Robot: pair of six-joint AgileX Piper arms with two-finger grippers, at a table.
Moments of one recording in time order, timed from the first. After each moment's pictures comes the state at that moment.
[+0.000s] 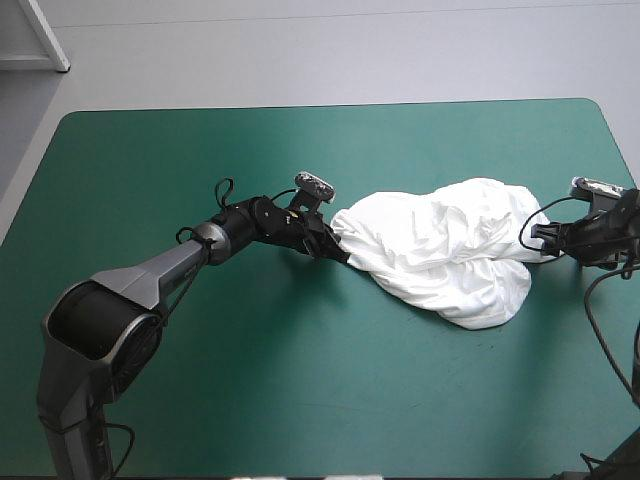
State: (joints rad) left arm -0.50 1.98 -1.39 -0.65 0.47 0.70; right arm -0.30 1.76 -1.19 0.25 0.68 -0.21
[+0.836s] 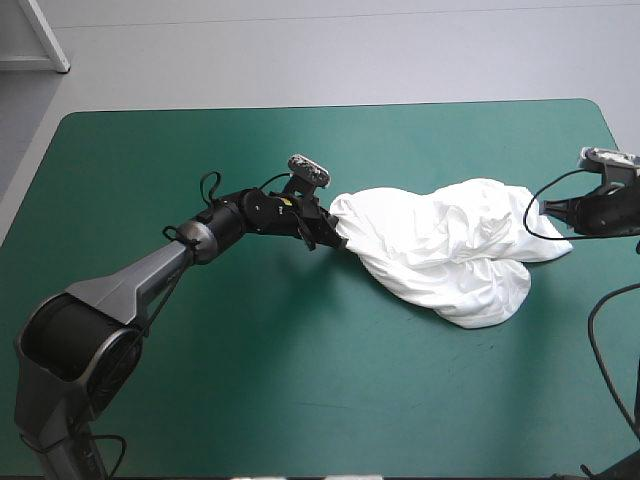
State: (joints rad) left arm -0.50 1.88 -1.39 -0.62 0.43 0.70; right arm -0.31 1.65 -1.30 0.27 0.79 -0.28
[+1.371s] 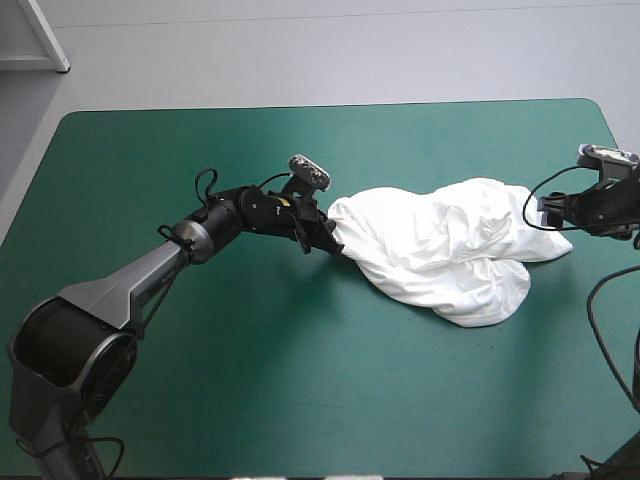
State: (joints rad) left arm -0.50 1.86 -1.39 -0.56 0.51 0.69; right arm -0.31 1.74 -1.37 0.26 0.84 -0.26
